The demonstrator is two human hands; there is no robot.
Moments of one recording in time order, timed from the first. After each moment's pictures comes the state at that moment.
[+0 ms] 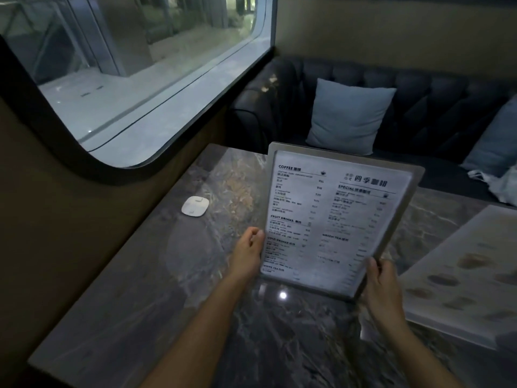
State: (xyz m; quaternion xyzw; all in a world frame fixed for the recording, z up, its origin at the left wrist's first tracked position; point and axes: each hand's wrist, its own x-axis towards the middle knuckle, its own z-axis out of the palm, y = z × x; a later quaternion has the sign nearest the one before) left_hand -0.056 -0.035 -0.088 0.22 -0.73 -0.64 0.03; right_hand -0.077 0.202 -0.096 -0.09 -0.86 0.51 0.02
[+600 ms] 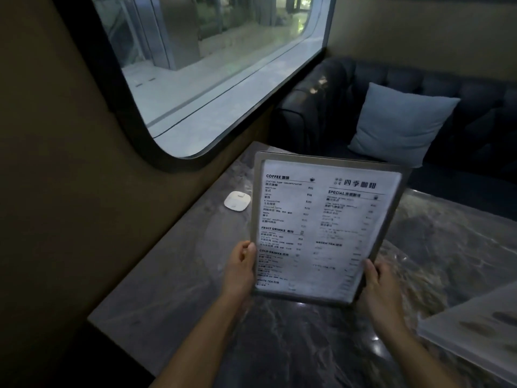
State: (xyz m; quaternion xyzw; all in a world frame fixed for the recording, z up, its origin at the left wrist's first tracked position) left_hand 0.005 -0.090 -0.101 0.31 -0.66 -0.68 0.12; right_hand -0.075 0.132 -0.090 -0.02 -0.84 0.55 -0.03
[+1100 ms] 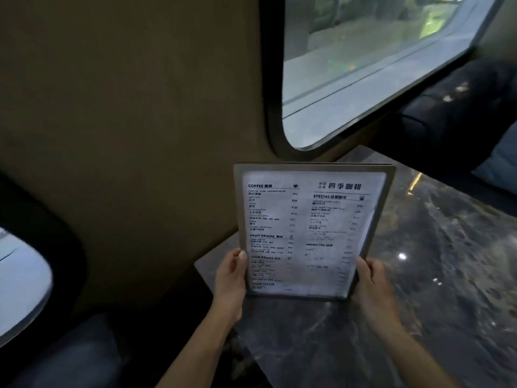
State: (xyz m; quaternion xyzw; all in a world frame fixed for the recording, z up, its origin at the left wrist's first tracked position) left_hand 0.147 -0.175 -0.090 0.45 -0.52 -0.66 0.30; right_hand -0.028 -0.018 -0.096 0.13 -0.82 0.53 -0.18
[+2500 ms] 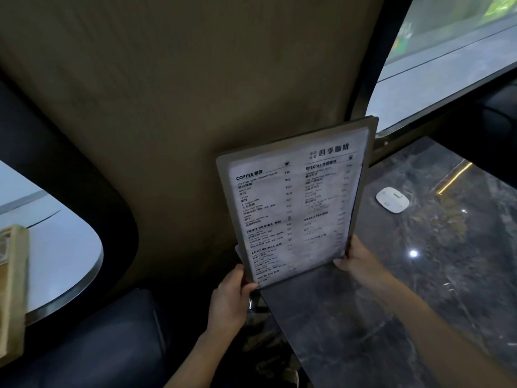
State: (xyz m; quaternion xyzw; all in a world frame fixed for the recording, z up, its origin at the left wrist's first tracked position) left_hand 0.242 -0.215 -0.141 0.51 -0.76 -0.37 0.14; right_hand -0.020 -0.134 -0.137 0.27 -0.75 0.40 -0.45
